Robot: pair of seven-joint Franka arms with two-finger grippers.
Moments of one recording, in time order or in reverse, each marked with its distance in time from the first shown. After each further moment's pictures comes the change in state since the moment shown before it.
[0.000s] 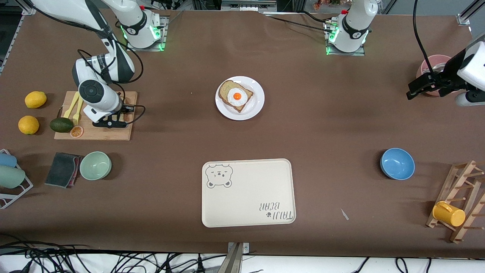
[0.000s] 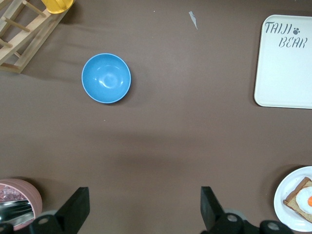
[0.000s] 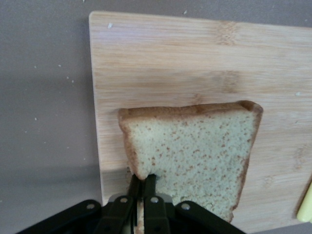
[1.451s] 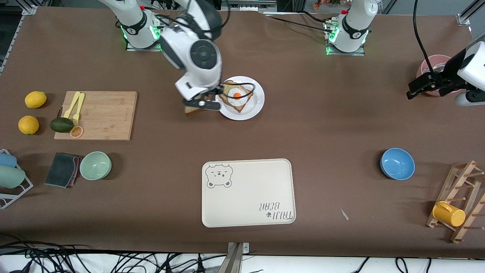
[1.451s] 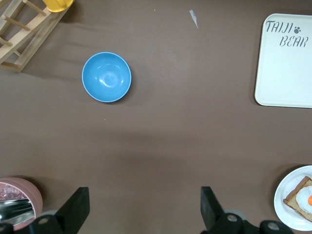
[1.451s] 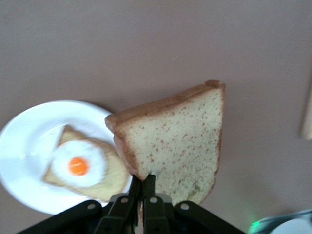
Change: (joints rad) left arm 0.001 0.000 0.001 0.001 0.000 -0.005 0.000; right arm 0.360 0.198 0.439 0.737 0.199 -0.577 0.692
